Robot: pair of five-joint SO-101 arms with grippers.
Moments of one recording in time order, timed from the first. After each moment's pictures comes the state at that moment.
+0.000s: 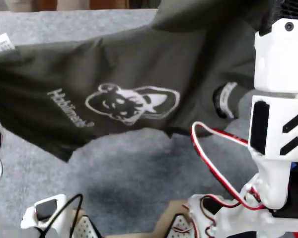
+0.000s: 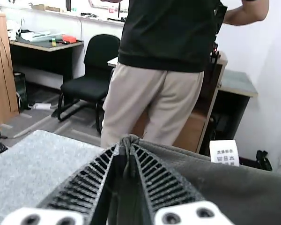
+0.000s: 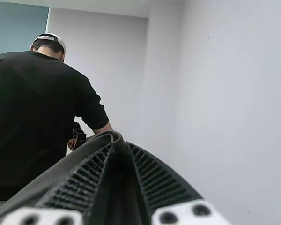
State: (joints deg) left arm -22.9 -37.6 -46.7 92.9 -3.2; right arm -0.2 -28.7 -41.0 46.3 -6.0
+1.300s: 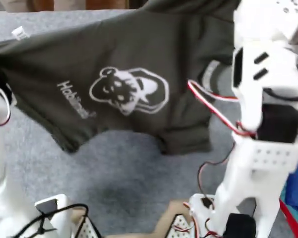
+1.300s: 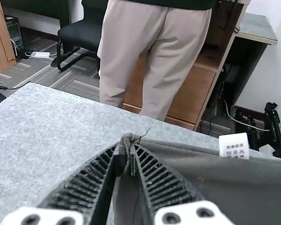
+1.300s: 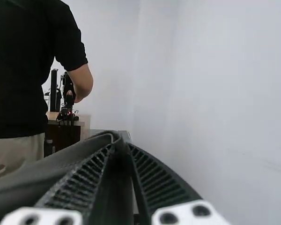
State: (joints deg) left arm -22.9 -39.7 -11.4 73.8 -3.2; right arm 2.5 -26.4 -11.8 29.7 -6.0
